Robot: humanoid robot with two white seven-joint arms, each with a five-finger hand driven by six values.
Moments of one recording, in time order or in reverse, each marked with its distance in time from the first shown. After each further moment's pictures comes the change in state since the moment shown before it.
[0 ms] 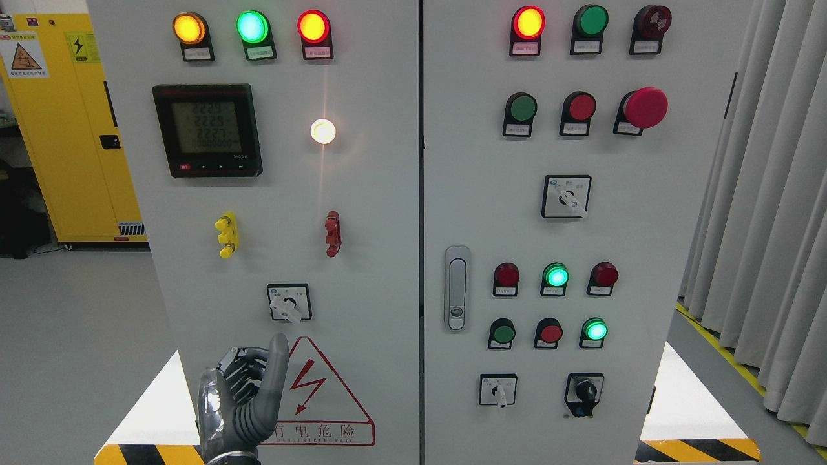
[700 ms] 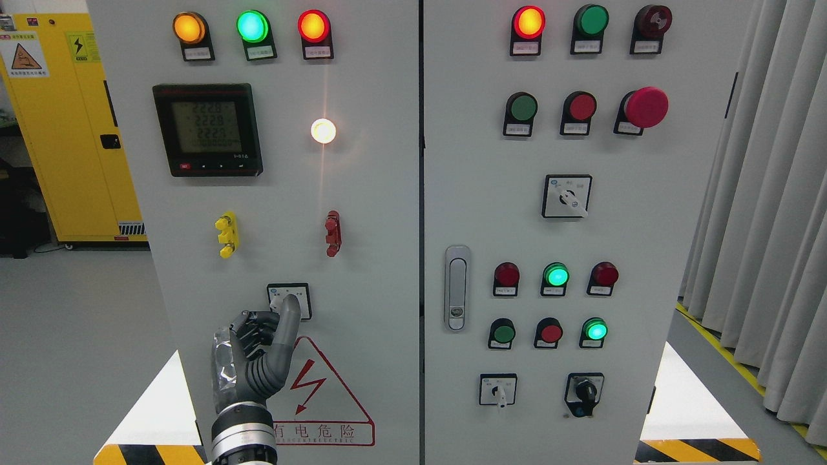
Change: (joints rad) left arm -0.244 -0.014 -0.003 0.062 -0.003 0.260 0.012; right arm 0.000 0.000 0.000 0.000 0.000 0.000 0.000
